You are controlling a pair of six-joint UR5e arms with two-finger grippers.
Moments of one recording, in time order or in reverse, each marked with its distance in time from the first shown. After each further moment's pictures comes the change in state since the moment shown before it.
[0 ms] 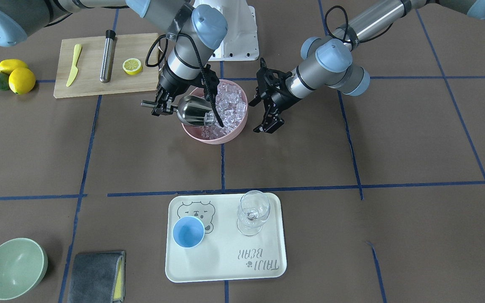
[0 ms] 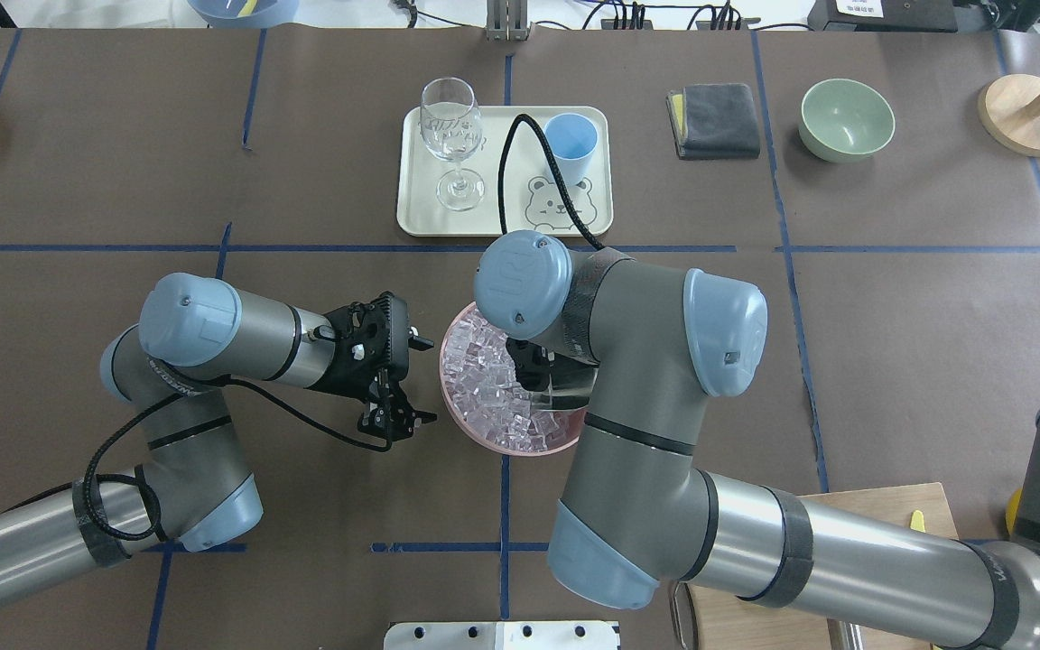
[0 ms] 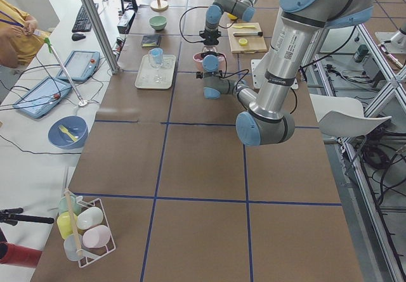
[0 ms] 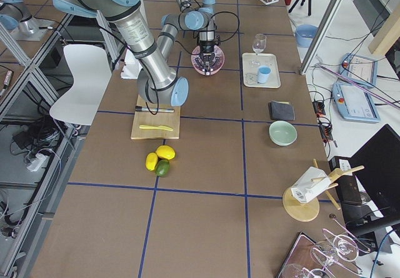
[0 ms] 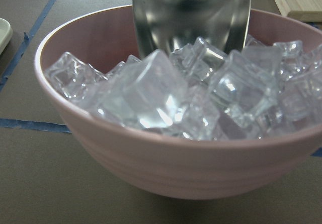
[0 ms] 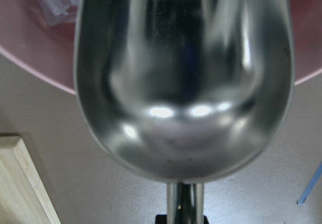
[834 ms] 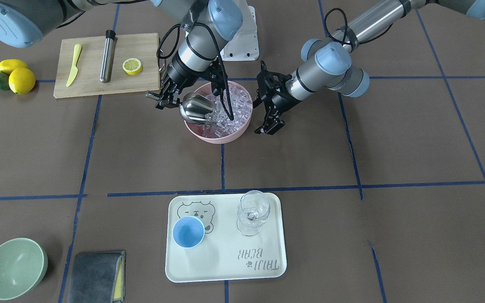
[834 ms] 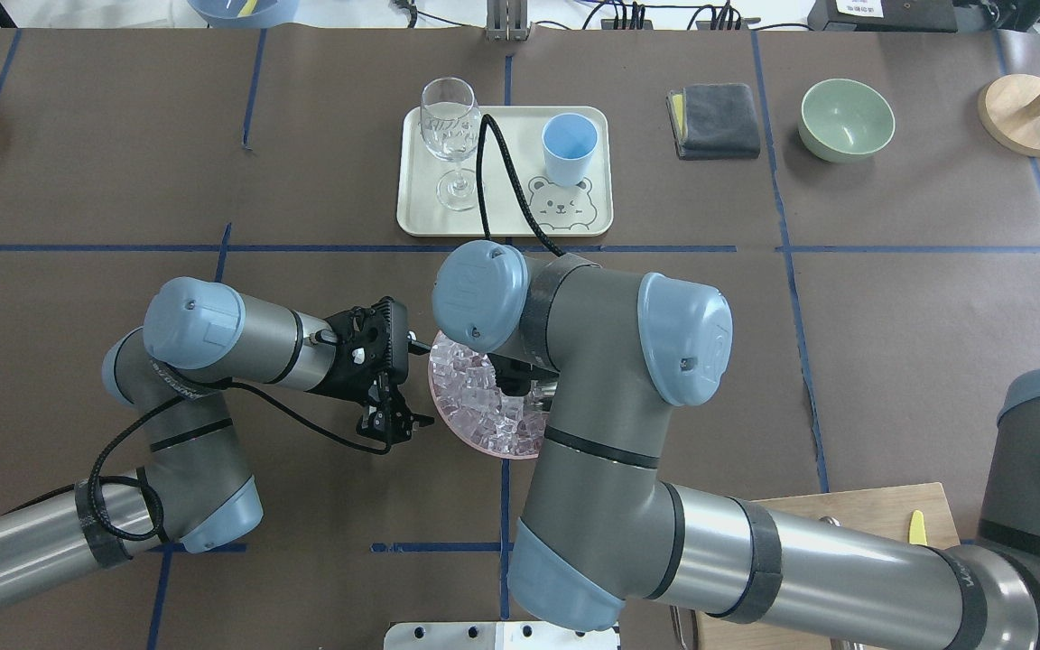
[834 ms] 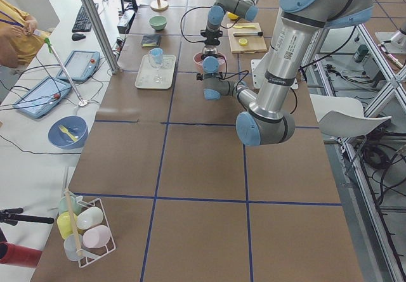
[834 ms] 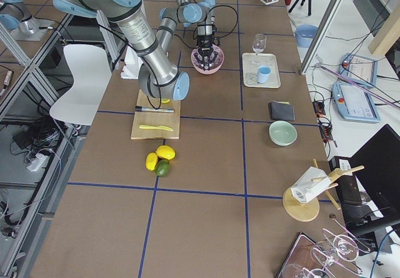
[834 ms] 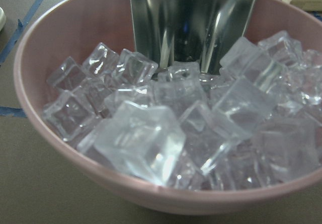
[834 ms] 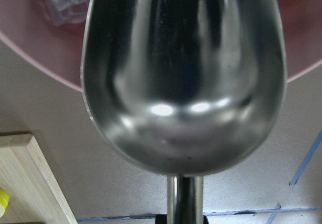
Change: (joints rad) left arm 0.005 0.000 0.017 -0.003 0.000 0.001; right arm -0.023 0.056 -0.014 -0.094 -0.039 0.052
